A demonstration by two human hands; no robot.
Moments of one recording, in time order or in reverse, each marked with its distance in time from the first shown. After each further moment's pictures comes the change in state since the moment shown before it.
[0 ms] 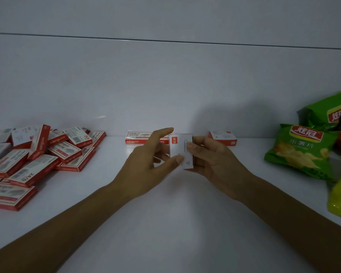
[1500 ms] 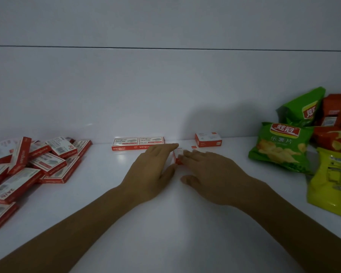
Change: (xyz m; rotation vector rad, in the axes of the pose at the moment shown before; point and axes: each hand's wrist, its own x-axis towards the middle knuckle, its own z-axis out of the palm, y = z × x) left_hand 0.019 -0.015 0.031 0.503 -0.077 0.211; right_hand -0.023 -0.007 -0.016 -1.783 -0.115 -0.100
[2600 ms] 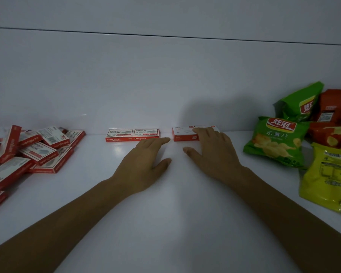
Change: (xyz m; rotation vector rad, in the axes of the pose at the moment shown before) left_hand 0.000 0.004 -0.002 -0.049 -0.037 -0.112; right_hand 0.031 0.039 0.029 0.116 0.364 0.284
